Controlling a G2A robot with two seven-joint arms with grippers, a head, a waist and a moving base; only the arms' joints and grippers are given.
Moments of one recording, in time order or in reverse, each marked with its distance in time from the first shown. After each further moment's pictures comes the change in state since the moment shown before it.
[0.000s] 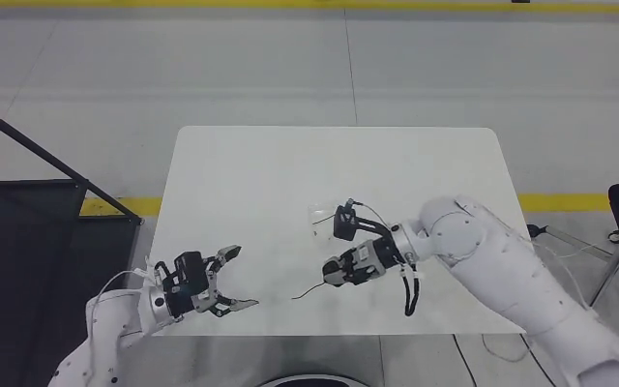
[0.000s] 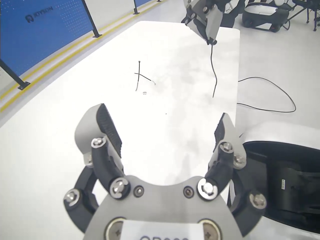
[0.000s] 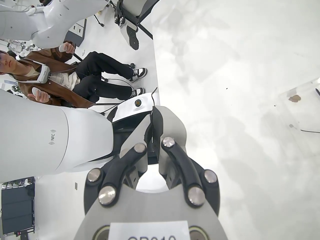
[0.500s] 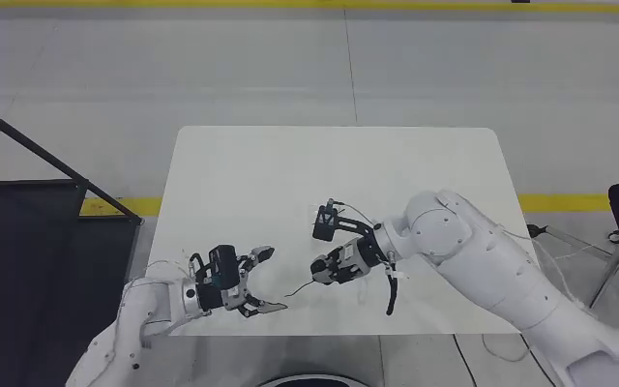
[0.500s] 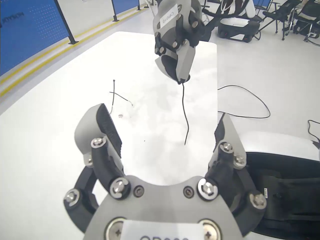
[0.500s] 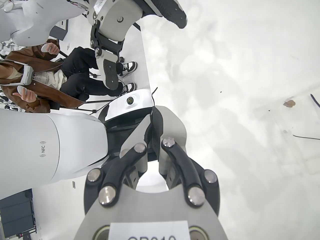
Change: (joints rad) left arm -0.138 0.028 0.205 0.019 -0.218 -0.009 -0.175; right arm 0.065 -0.055 -0.051 -0.015 -0.075 0.107 0.019
